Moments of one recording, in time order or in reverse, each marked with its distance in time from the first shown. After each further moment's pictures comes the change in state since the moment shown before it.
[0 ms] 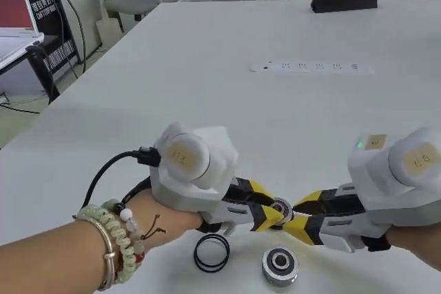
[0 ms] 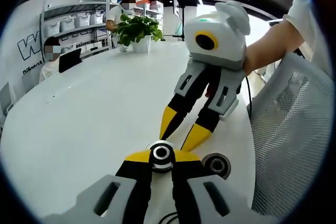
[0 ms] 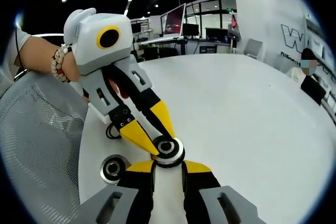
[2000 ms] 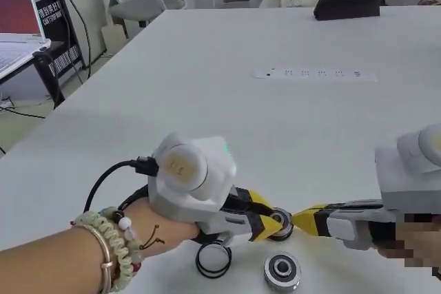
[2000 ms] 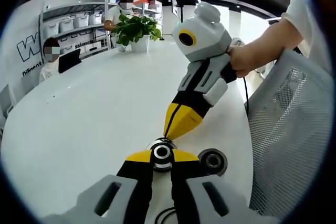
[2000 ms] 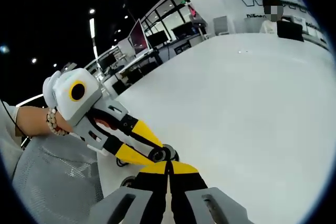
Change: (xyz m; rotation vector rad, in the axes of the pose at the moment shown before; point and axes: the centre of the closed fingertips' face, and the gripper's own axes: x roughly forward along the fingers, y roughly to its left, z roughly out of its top) left arm -0.004 -0.005 -0.004 0.015 0.008 -0.002; right arm -0.010 -0.002 0.007 0.448 -0.109 0.045
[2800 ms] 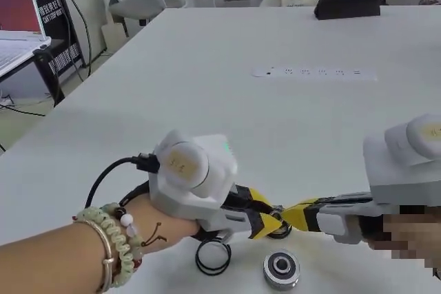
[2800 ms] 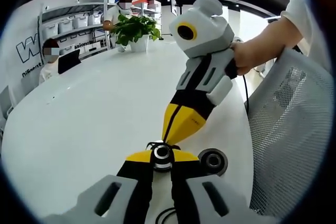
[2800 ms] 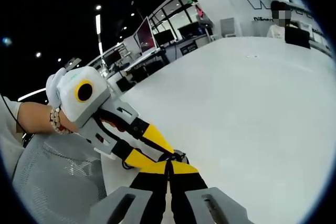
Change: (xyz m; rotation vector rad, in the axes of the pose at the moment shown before) left arm -0.002 0.003 0.000 0.007 0.002 -0.001; right arm 0.007 0.017 0.010 -0.049 0.009 0.028
